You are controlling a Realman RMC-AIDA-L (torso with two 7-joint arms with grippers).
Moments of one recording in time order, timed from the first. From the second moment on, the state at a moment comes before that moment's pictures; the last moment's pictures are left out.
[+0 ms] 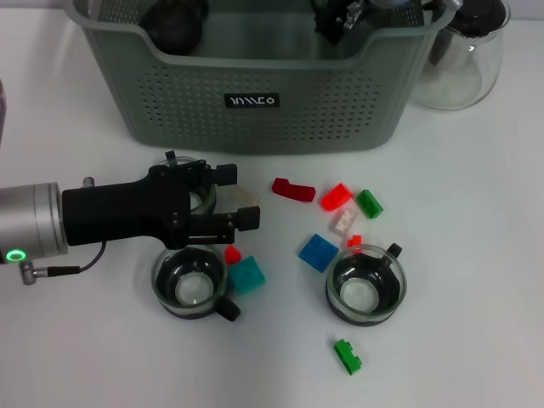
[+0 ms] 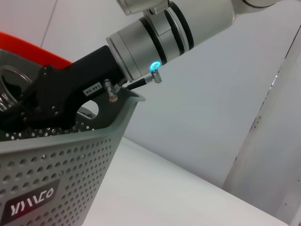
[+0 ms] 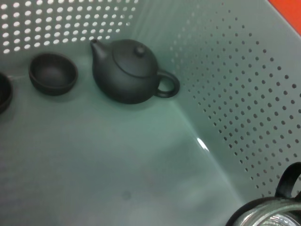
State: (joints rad) left arm -0.51 -2.15 0.38 0.59 2.22 1.77 -1.32; right arm 1.27 2.10 -1.29 -0.42 -2.74 -0.72 2.33
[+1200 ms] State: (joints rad) left arm -0.50 -2.15 0.38 0.59 2.22 1.78 -1.32; right arm 1.25 2.10 -1.29 -0.53 -2.74 -0.83 2.36
